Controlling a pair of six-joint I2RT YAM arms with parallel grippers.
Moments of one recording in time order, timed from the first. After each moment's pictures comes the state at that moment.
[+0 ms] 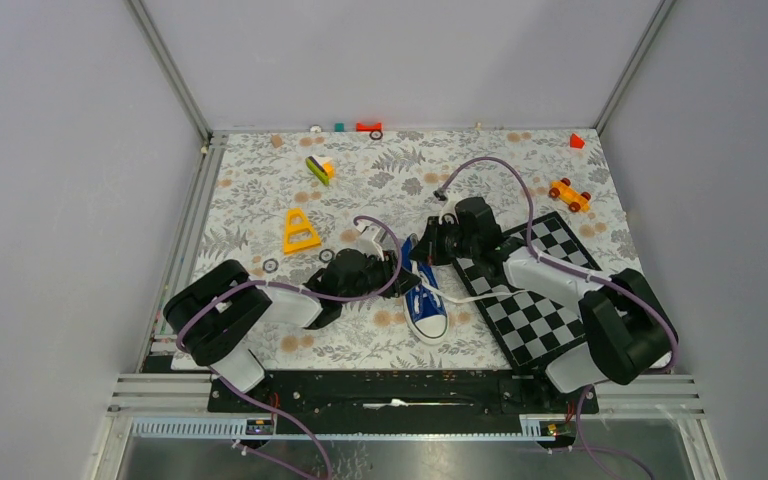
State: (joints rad) left arm -0.82 1.61 0.49 0.81 0.17 -0.72; right arm 0.56 1.48 0.79 0.08 -0.38 0.52
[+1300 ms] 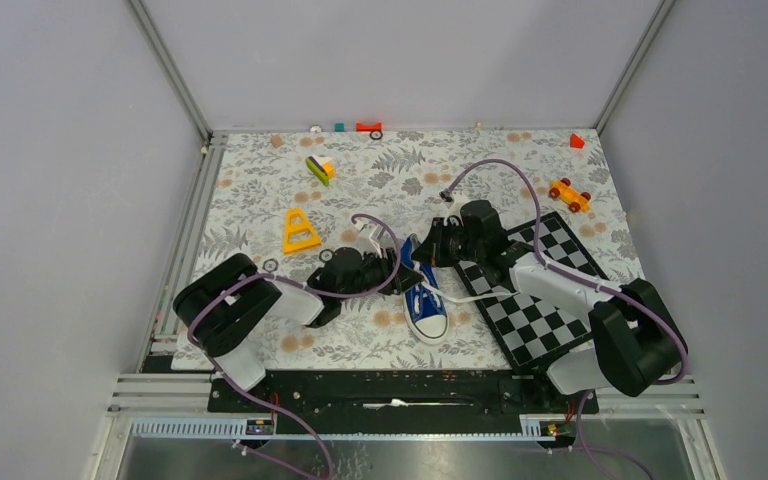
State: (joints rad) left arm -0.79 1.66 0.49 0.91 0.23 -0.75; right arm 0.56 1.41 0.75 0.09 -0.36 0.56
